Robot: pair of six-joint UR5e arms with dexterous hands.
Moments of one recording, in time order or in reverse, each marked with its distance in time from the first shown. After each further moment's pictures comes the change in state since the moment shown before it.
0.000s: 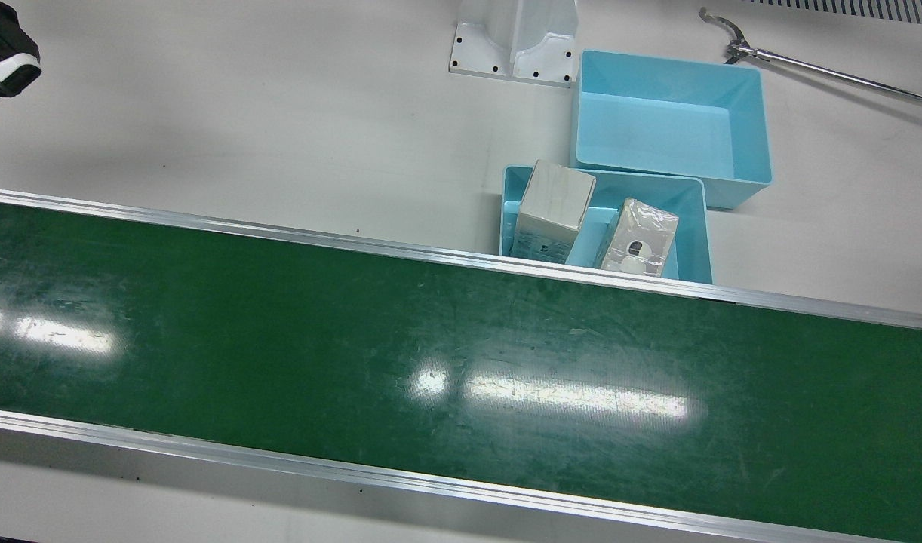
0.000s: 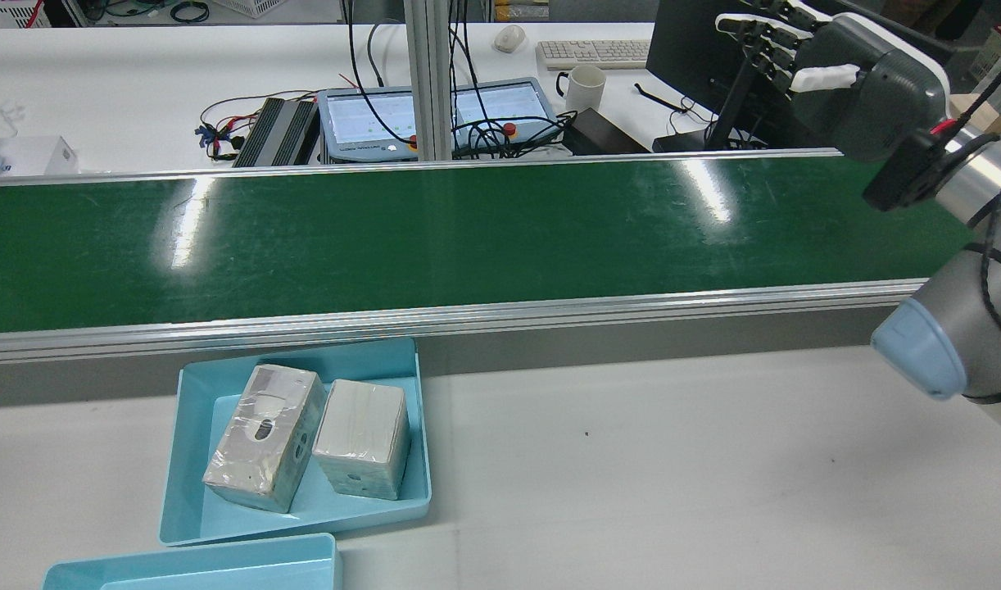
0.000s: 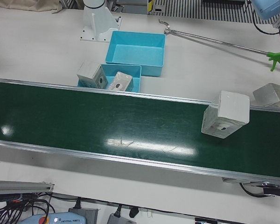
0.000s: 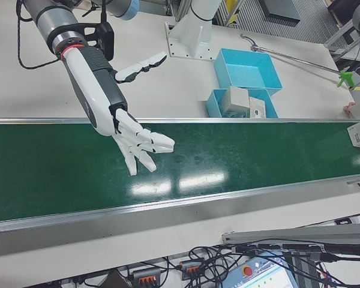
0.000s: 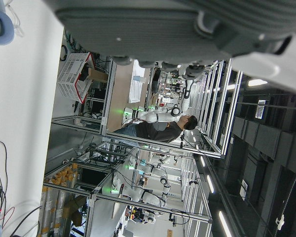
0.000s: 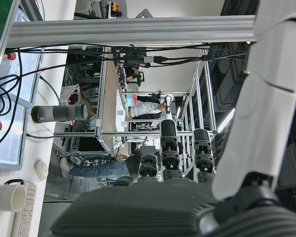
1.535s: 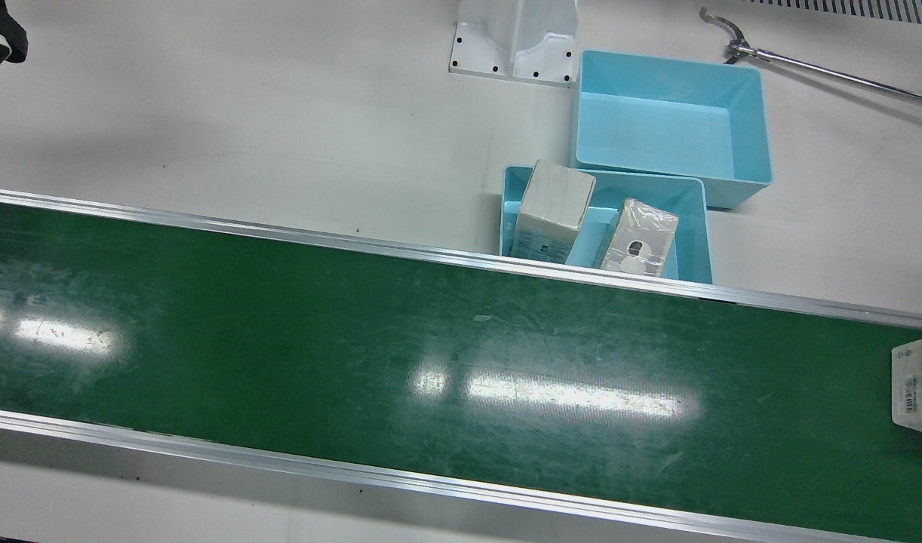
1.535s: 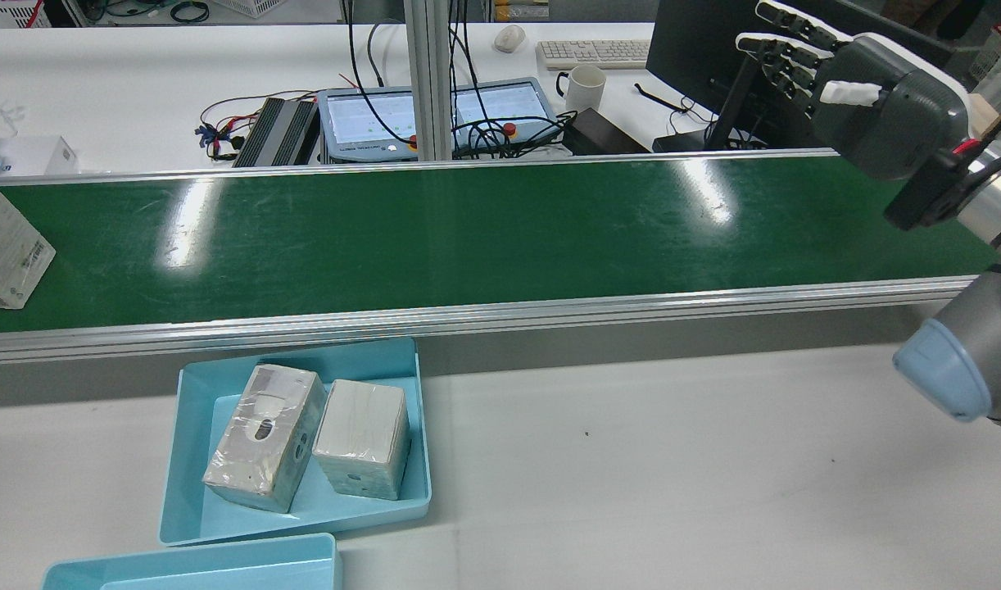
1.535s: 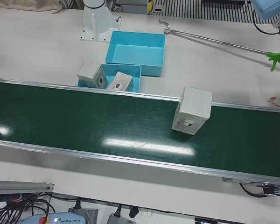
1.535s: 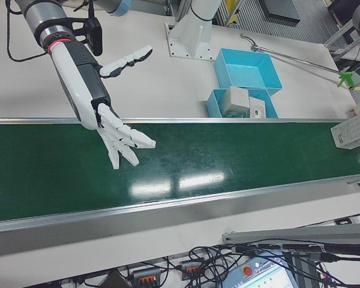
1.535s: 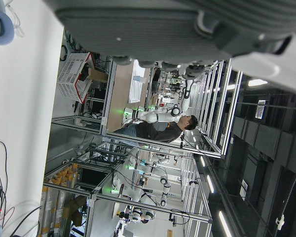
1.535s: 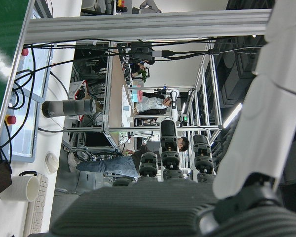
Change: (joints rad) left arm 0.000 0.000 0.000 0.000 0.000 0.000; right arm -0.002 -0.063 0.034 0.000 0.001 0.006
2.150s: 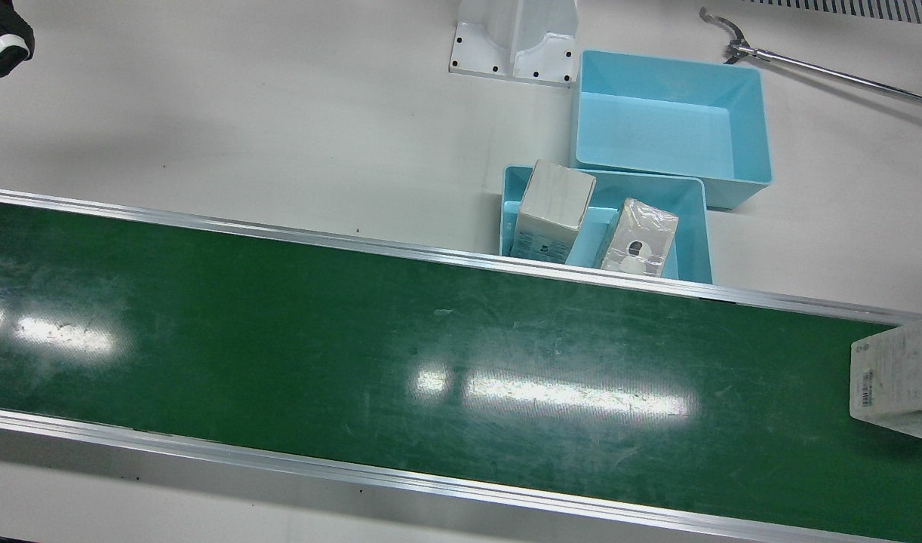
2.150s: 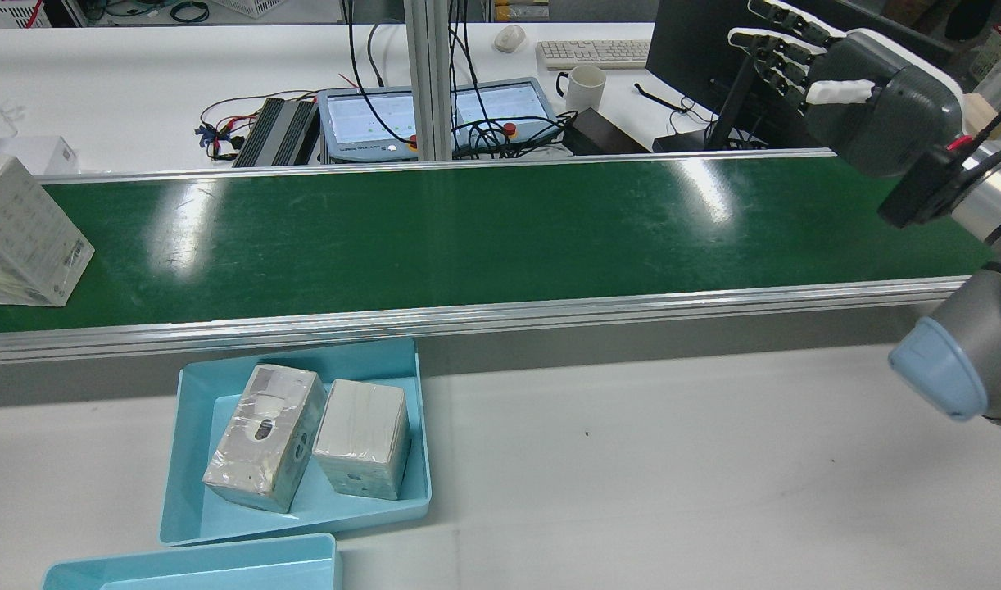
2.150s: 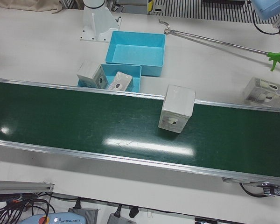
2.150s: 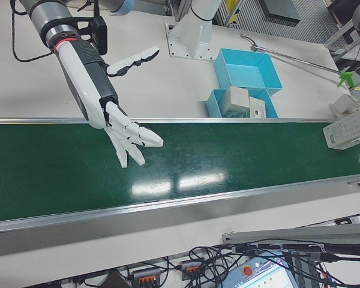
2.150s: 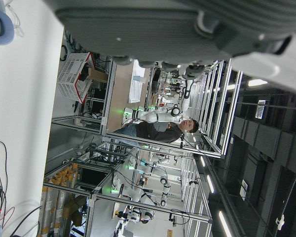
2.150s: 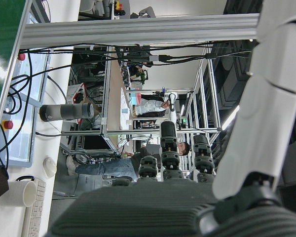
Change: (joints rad) left arm 0.000 0.000 0.000 0.000 0.000 0.000; right arm -0.005 0.014 0.005 -0.006 0.000 0.004
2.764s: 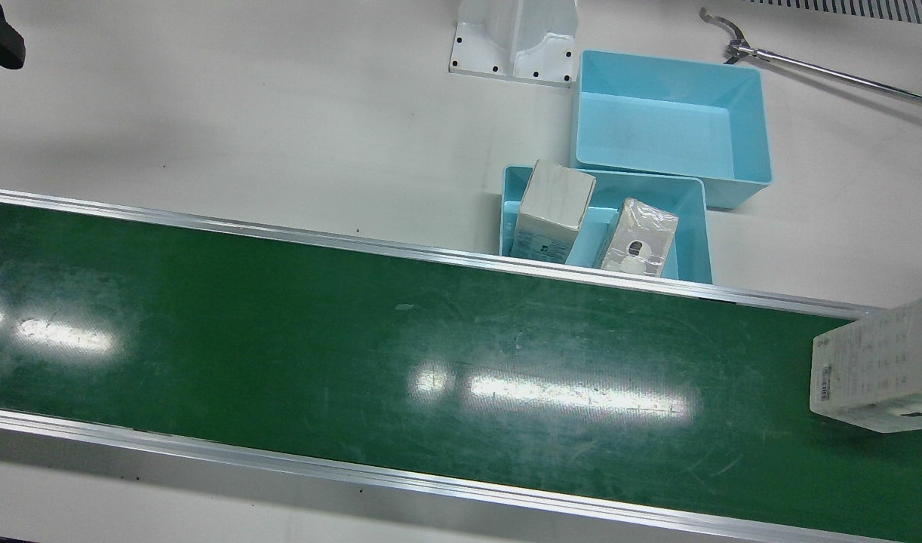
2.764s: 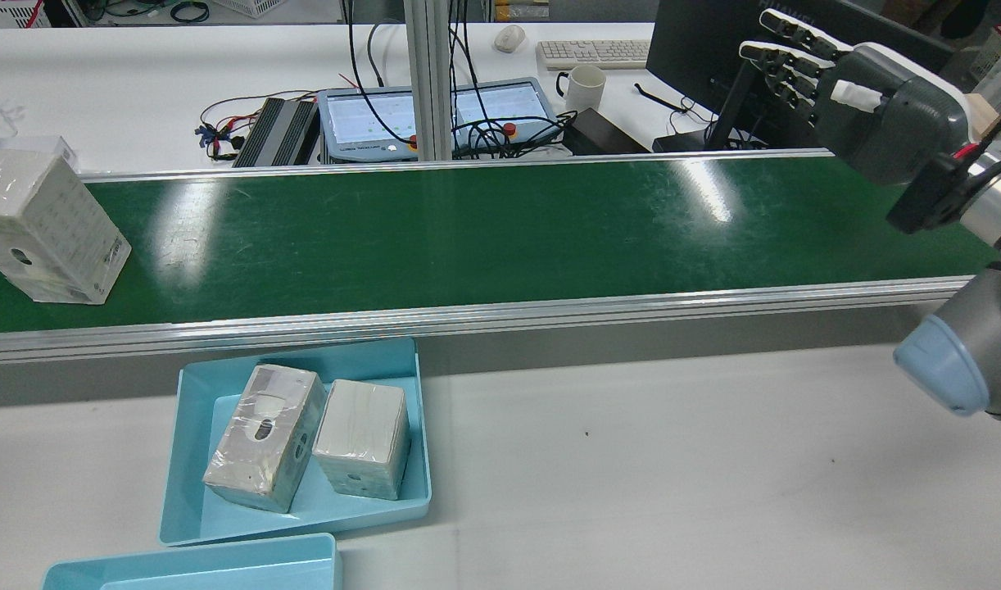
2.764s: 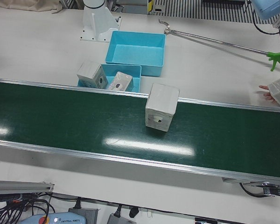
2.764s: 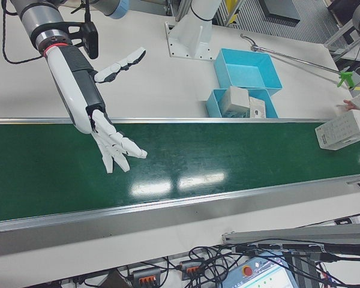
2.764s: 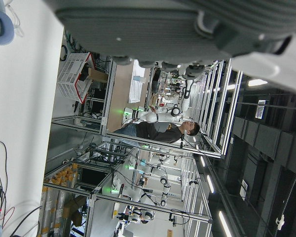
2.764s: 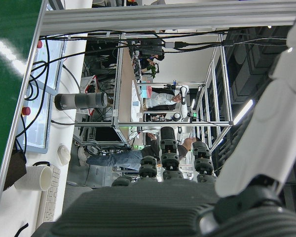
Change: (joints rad) left arm 0.000 0.000 0.000 0.000 0.000 0.000; right arm 0.015 -0.018 -0.030 -0.002 -0.026 -0.008
